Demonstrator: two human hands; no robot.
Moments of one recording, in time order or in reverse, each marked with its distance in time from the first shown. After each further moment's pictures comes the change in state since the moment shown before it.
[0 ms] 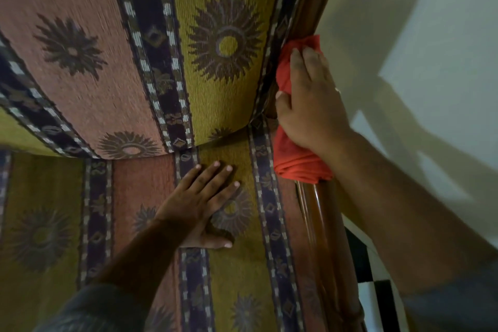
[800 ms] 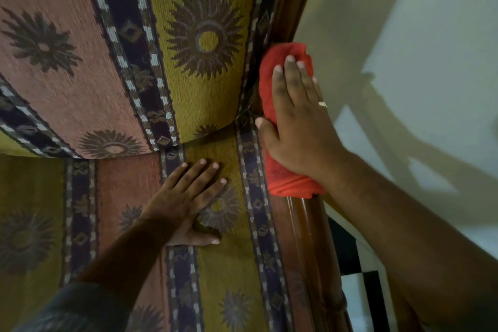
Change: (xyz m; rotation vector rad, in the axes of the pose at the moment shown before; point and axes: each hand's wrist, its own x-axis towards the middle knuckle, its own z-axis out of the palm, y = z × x) left_hand 0.000 -0.001 -0.003 0.014 0.027 0.005; right_hand -0.038 0.006 -0.006 -0.146 -0.108 -0.144
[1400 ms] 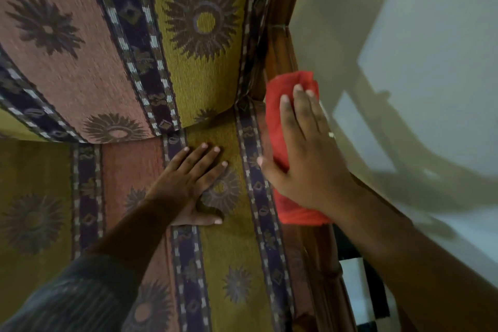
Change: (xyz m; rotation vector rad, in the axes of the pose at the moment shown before) left_hand 0.000 0.001 0.002 0.050 0.013 -0.027; right_hand -0.076 -0.006 0.015 0.075 0.005 0.013
